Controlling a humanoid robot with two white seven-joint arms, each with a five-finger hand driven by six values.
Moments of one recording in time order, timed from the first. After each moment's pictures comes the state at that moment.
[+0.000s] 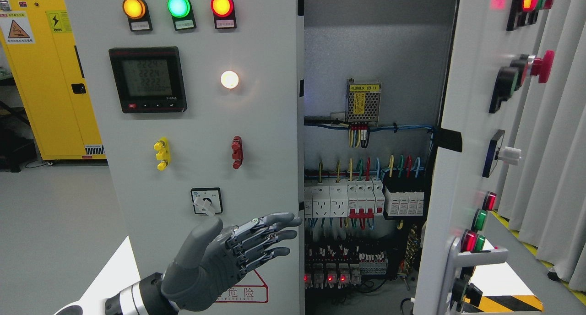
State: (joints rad) left arm -0.80 0.76 -0.62 -2.00 1.18 0.12 -0.24; right arm 0.07 0.00 0.00 -0.09 0.06 0.04 -0.02
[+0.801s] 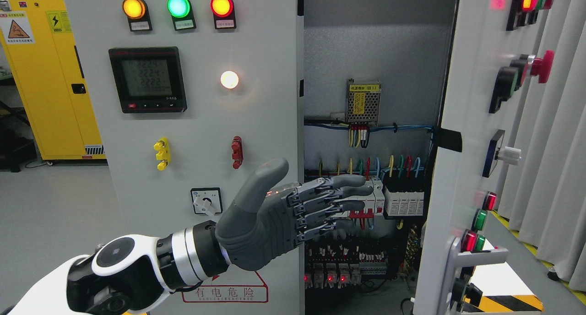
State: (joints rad) left arm -1.10 0.61 -0.86 -1.88 1.33 0.21 -0.29; right arm 0.07 0.00 0.00 -0.09 0.06 0.04 -0.02
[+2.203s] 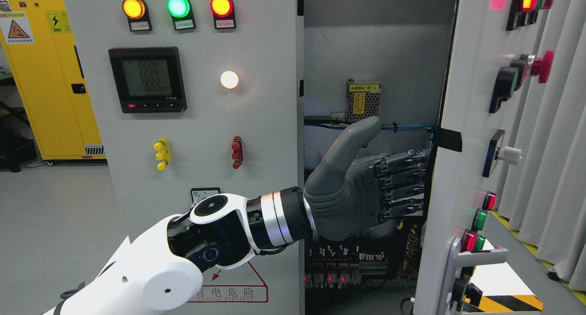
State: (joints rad) left arm -1.27 0.33 -0.93 -1.65 1.43 0.22 -0.32; right arm 0.07 0.00 0.00 -0.09 0.06 0.04 -0.02
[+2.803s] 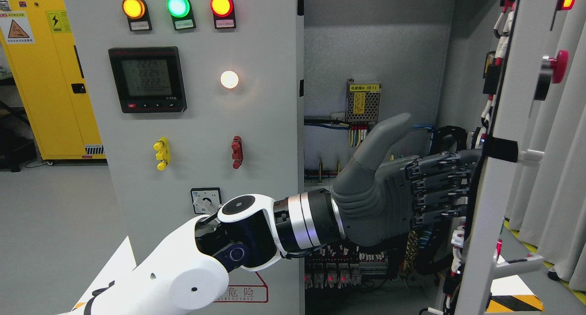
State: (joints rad) left arm -1.27 0.23 -0.94 -1.61 1.44 0.22 -0.33; right arm 0.07 0.00 0.00 -0.09 0.06 0.04 -0.02
